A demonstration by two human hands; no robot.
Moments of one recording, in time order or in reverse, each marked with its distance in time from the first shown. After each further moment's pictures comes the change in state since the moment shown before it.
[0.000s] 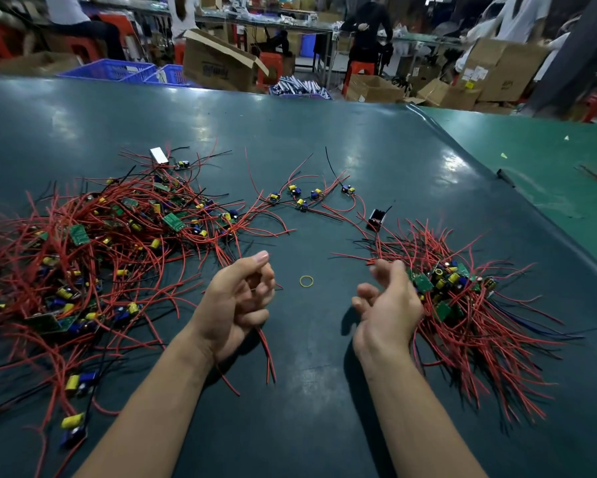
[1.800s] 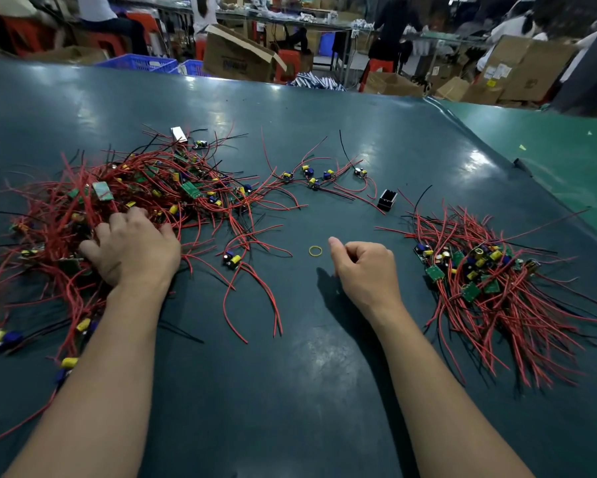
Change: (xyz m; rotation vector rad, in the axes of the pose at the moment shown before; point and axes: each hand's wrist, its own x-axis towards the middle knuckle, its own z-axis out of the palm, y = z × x) left_hand 0.003 0.029 -0.097 1.724 1.221 0.052; right_hand 0.011 0.012 -0.011 -1.055 -0.555 -0.616
